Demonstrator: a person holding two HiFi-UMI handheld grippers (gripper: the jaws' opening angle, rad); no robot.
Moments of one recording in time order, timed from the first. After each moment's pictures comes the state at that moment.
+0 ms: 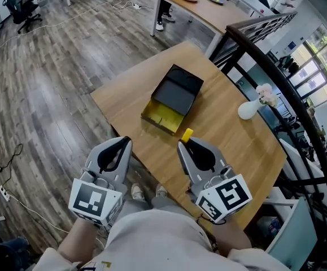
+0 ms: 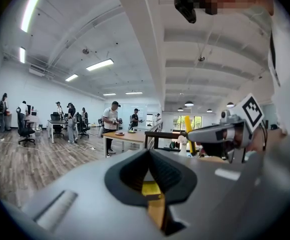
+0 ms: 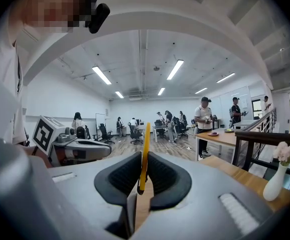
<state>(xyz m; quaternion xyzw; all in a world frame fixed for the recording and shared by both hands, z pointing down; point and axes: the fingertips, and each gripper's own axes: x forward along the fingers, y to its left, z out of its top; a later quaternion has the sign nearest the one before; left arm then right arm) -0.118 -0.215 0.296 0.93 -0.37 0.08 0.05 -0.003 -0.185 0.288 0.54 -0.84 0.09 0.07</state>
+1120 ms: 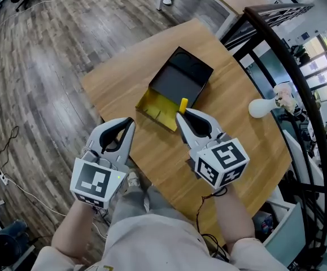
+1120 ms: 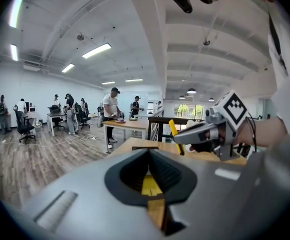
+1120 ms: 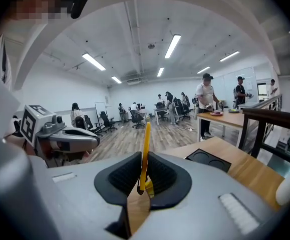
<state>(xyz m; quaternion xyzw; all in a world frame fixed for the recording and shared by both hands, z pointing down) -0.047 -0.325 0.391 0.92 -0.36 0.15 0.07 0.067 -0.331 0.410 0.50 -0.84 0.17 0.14</state>
